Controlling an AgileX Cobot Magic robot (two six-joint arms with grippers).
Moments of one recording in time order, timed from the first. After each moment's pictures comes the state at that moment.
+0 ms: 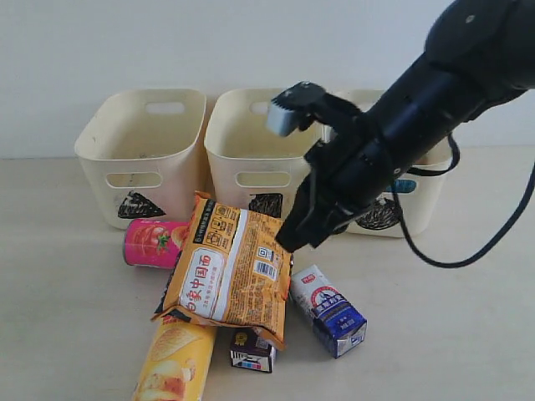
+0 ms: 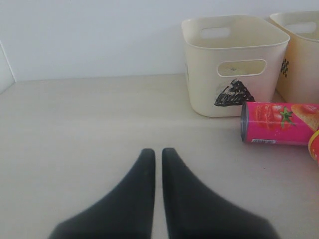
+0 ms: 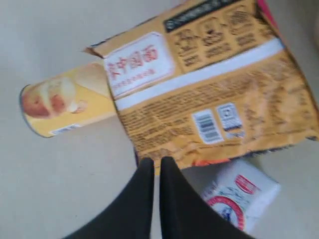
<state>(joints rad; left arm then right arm) 0.05 0.00 0.00 0.02 0.28 0.02 0.46 1.72 -1.29 0.69 0.98 -1.05</state>
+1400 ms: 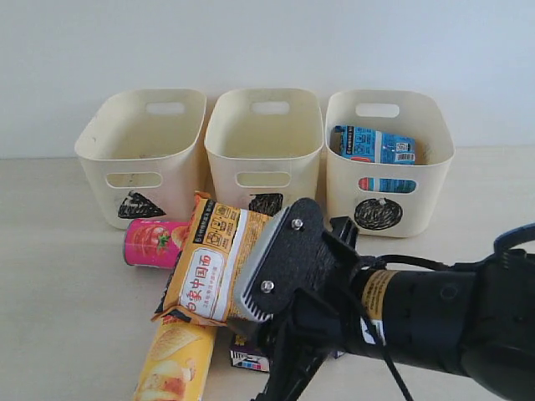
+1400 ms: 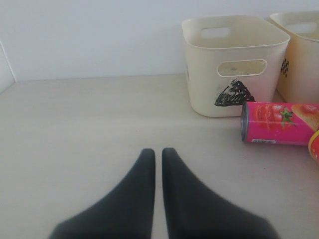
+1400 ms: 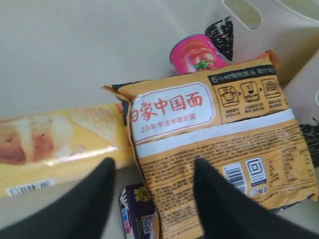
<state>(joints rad) 0.05 0.00 0.00 0.02 0.28 0.02 0.86 1.51 -0.59 -0.28 -0.33 -0.11</state>
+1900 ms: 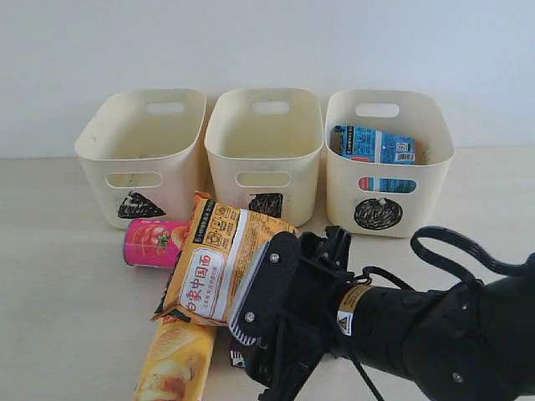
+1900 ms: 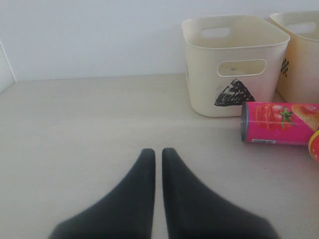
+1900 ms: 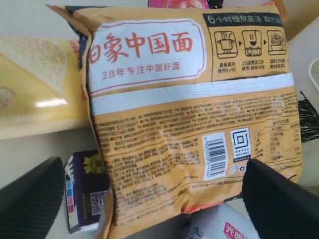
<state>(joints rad) 0.05 0.00 0.00 0.02 0.28 0.02 0.86 1.69 -0.61 0.13 -0.43 -0.64</state>
